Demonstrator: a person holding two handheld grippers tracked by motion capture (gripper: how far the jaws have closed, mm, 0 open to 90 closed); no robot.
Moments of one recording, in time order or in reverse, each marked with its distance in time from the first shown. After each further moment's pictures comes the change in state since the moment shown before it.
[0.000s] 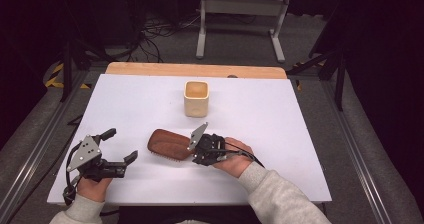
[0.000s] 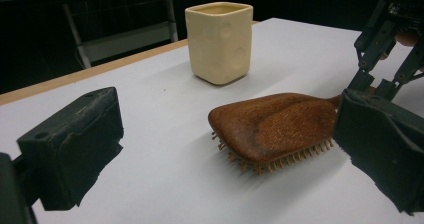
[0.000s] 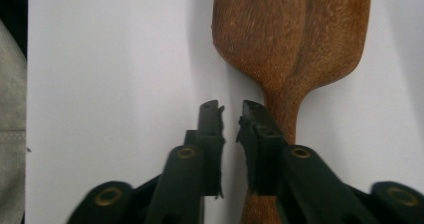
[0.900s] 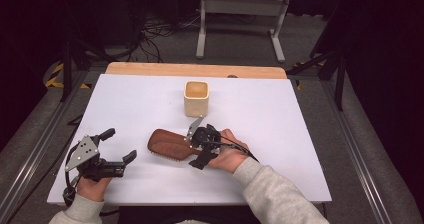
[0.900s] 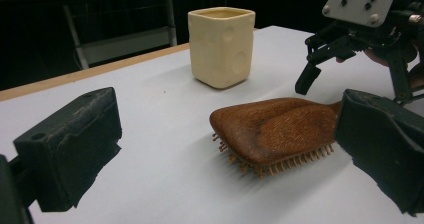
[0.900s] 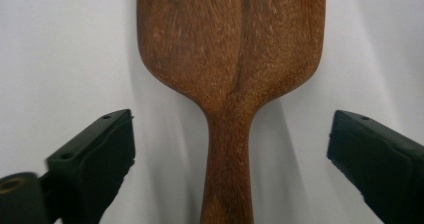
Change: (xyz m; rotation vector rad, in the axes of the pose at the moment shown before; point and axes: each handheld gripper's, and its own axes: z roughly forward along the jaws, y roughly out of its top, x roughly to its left) left arm 0.004 -0.006 0.001 -0.024 -0.011 -0.032; right arm -0.024 0.004 0.023 0.022 -0.023 0.090
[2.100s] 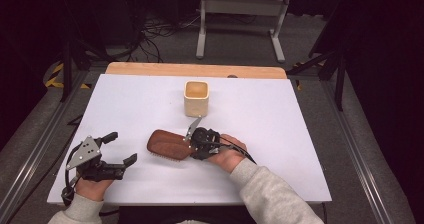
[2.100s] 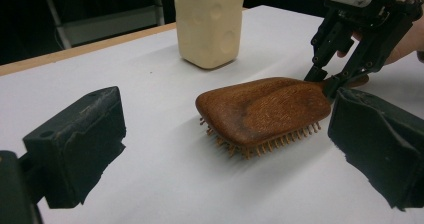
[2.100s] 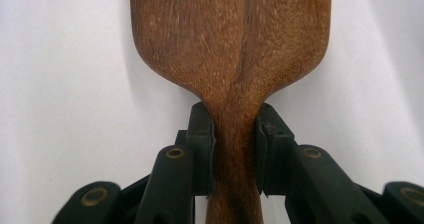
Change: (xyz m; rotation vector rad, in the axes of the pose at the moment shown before) left arm 0.000 0.000 -0.001 0.082 -0.050 -0.012; right arm 0.003 0.002 0.001 0.028 0.004 0.031
